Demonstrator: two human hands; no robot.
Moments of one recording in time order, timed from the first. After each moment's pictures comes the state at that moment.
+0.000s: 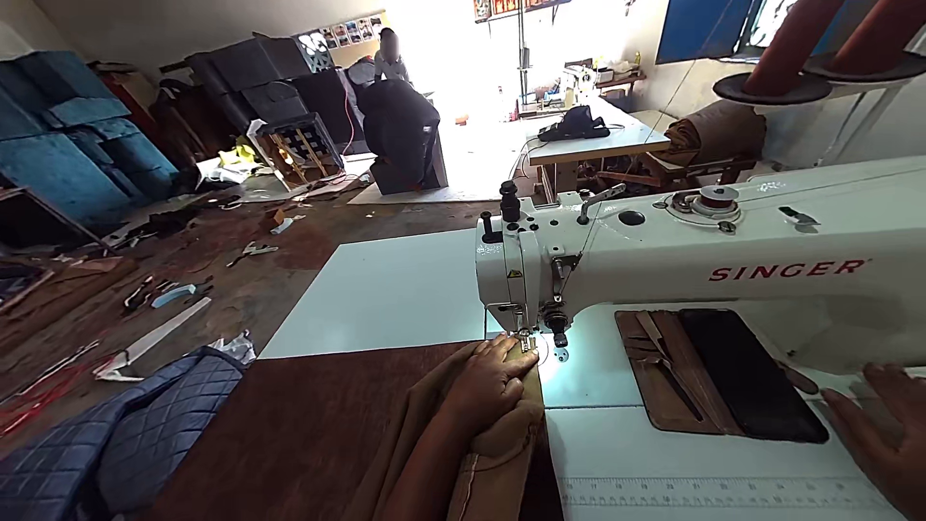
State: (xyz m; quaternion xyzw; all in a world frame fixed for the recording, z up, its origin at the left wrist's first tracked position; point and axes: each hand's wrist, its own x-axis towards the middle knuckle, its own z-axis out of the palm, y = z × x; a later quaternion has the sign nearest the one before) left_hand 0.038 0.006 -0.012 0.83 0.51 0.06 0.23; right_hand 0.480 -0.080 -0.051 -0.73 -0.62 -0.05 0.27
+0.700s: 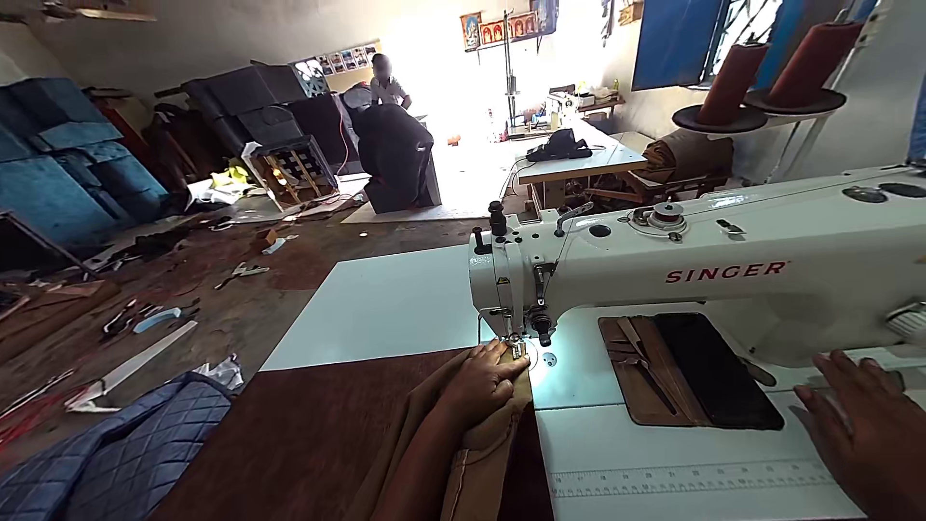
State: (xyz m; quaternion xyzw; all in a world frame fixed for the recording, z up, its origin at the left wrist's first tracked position) left_hand 0.032 0.012 -0.011 0.85 0.48 0.03 0.22; right_hand 0.484 -0.083 -0.070 -0.67 -0.64 -0.12 0.35
